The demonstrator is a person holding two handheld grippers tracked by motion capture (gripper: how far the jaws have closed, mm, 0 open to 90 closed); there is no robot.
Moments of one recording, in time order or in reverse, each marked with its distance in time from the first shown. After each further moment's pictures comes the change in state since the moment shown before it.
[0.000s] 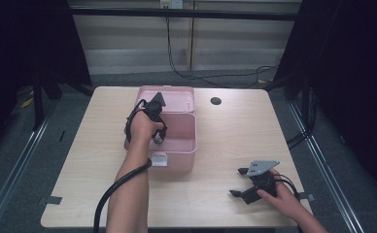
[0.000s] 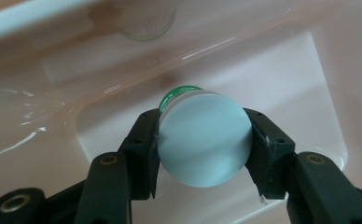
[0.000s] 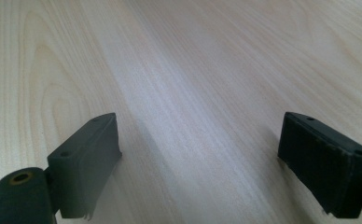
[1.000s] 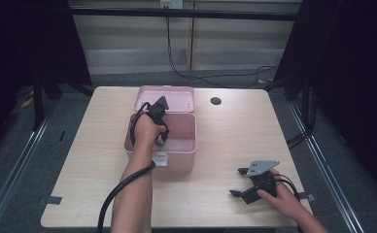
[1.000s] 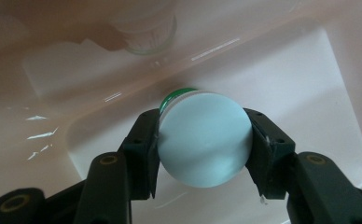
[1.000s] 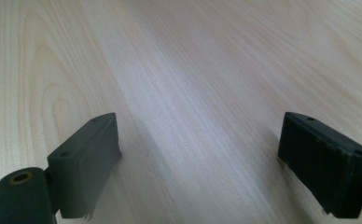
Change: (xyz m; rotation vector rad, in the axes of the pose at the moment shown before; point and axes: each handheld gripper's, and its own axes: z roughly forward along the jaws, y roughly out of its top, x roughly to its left) left arm -0.003 0.001 0.017 -0.005 0.027 0.039; right arm 0.000 0.000 0.000 -0.003 0.000 0.000
